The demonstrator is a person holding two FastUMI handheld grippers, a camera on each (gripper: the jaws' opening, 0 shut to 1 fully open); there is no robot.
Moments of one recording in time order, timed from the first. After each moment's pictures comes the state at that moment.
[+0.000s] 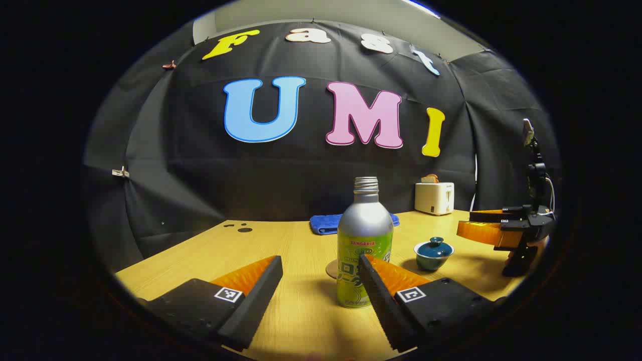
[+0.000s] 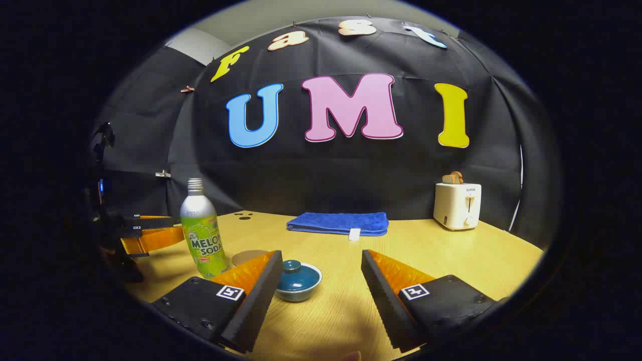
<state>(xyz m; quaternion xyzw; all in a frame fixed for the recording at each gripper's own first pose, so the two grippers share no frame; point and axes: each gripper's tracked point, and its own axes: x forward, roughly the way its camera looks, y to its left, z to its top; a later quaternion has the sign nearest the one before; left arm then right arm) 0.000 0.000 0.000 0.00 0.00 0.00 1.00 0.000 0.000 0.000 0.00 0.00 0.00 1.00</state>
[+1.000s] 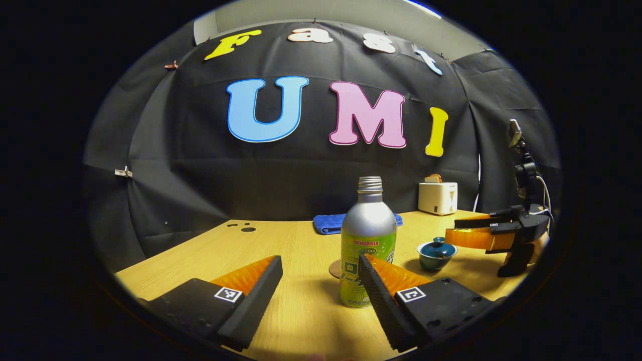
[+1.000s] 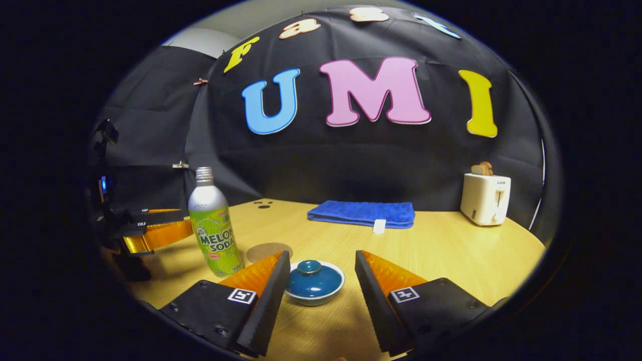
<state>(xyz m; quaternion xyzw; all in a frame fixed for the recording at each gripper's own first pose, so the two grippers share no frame) 0.001 0.002 -0.002 0.00 0.00 0.01 1.00 0.031 0.032 -0.023 -0.01 0.07 0.08 0.99</state>
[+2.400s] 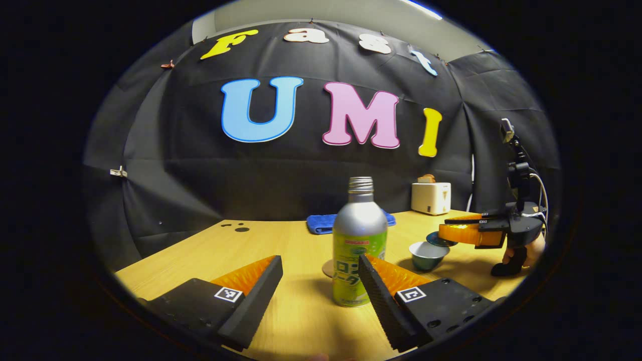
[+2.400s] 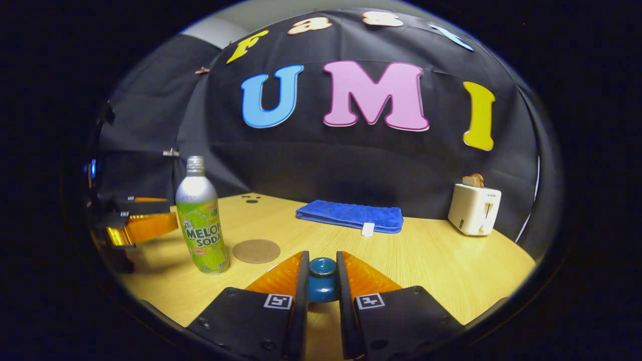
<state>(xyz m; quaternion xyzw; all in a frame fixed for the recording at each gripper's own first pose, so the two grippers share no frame) -0.005 -0.017 -0.002 0.00 0.00 -0.02 1.00 0.022 0.010 -0.012 -0.01 0.03 0.03 1.00</state>
